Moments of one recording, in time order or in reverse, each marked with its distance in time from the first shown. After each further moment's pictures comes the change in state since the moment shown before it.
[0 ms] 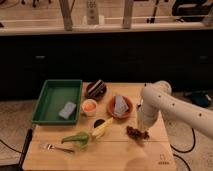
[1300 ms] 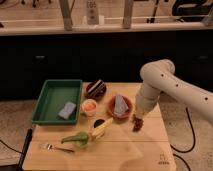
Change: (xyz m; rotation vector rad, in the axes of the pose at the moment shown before) arm -0.021 -0.016 -0.087 0.055 0.000 -0.092
